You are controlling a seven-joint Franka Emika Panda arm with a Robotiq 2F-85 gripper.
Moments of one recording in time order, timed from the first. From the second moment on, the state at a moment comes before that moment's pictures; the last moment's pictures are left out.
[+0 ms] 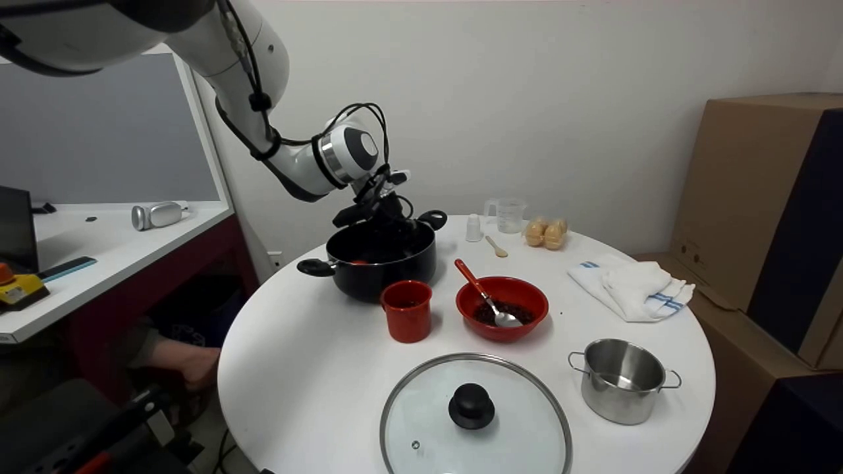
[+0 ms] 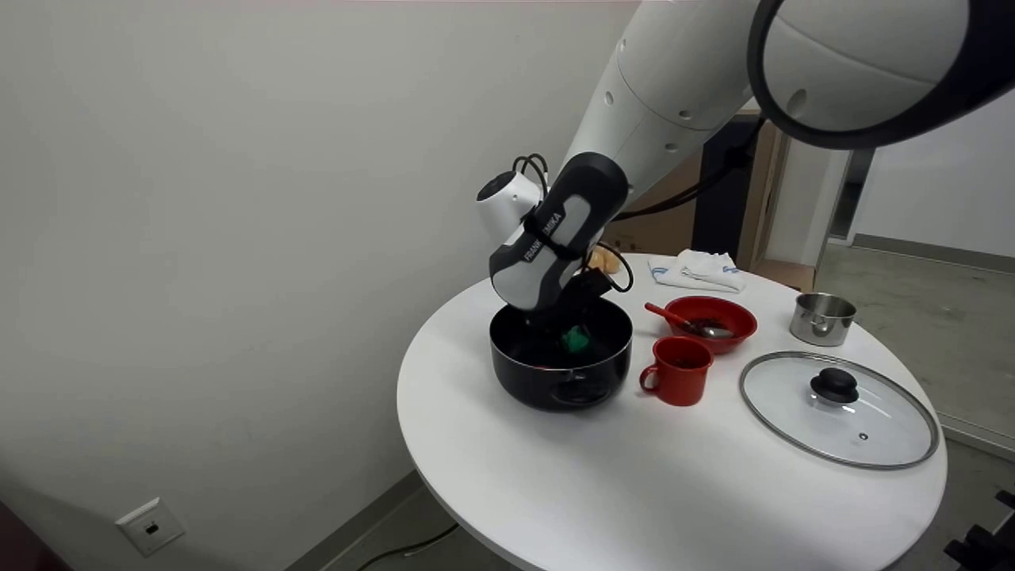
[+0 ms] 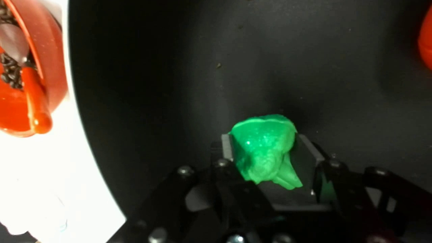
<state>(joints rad) 0.36 1.12 -0.24 -1.26 -0.30 2.31 0.59</state>
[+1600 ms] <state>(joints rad) 0.17 0.70 -0.25 -1.62 -0.24 2.34 0.74</state>
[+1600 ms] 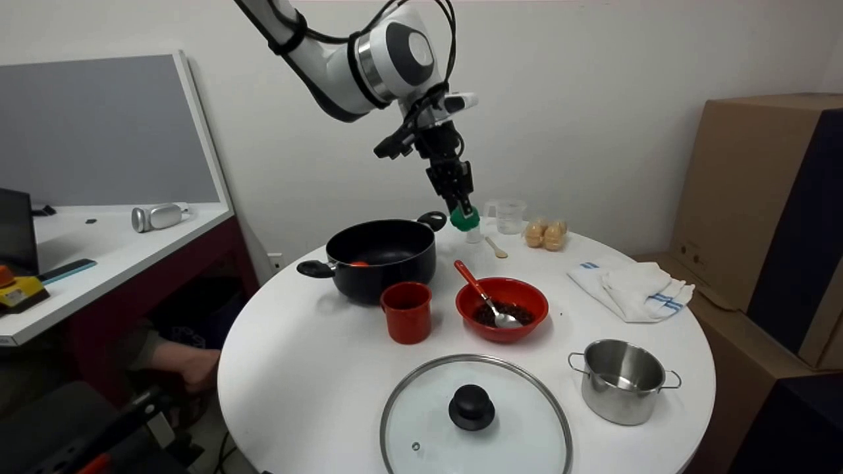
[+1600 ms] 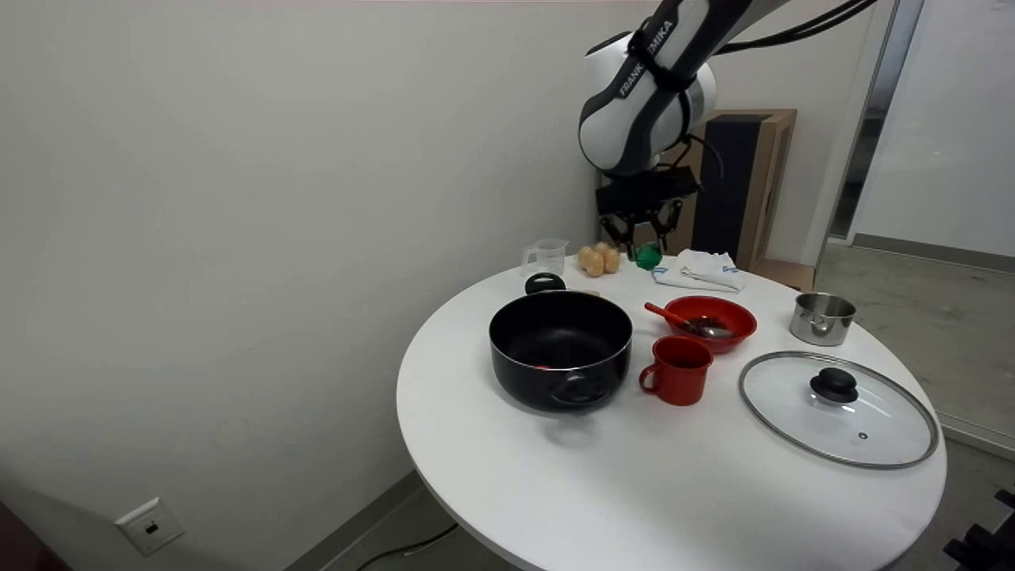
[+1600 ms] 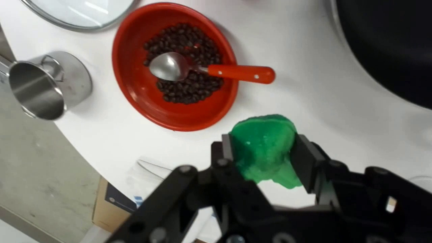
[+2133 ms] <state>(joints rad) 0.11 0.71 -0.31 -1.80 -0.24 2.47 0.87</state>
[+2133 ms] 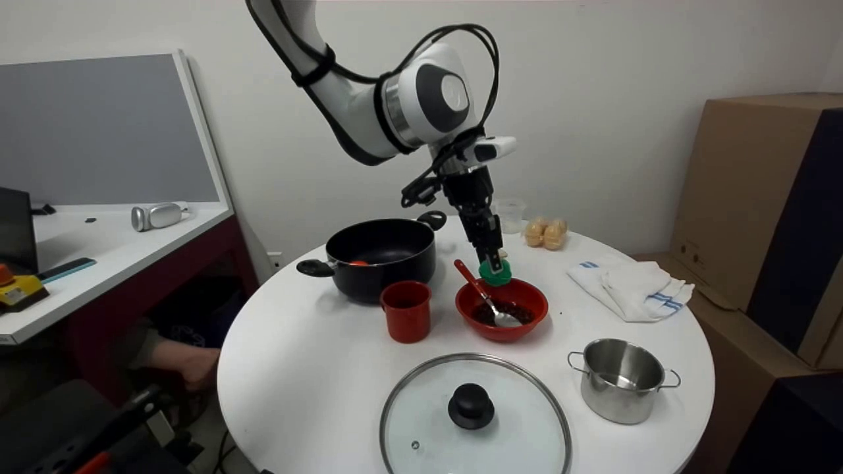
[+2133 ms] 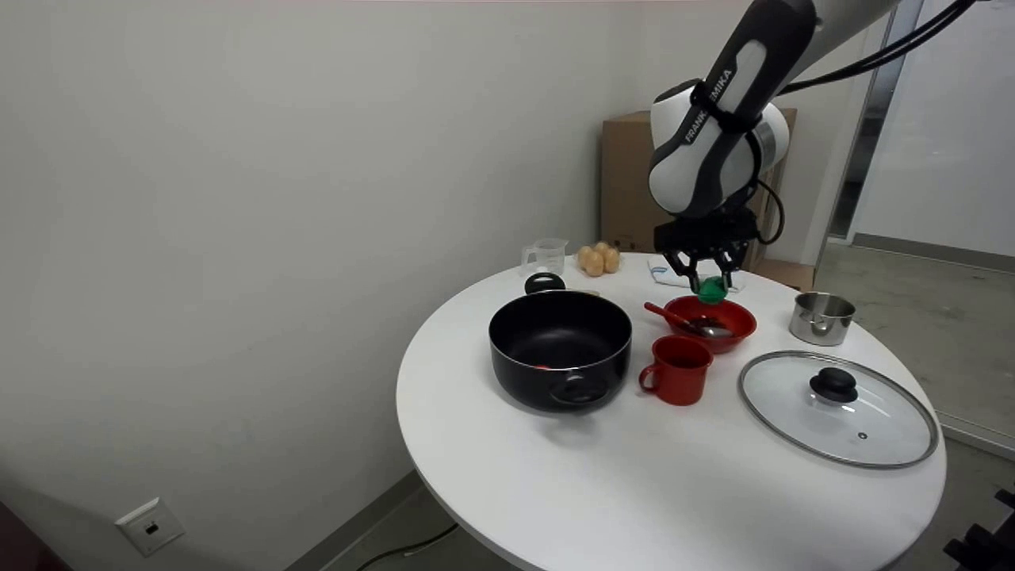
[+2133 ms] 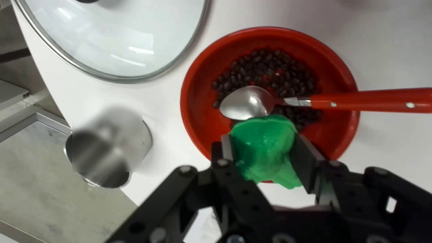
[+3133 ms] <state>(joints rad) 0.11 0.84 -0.31 -1.75 -0.24 2.52 0.88</state>
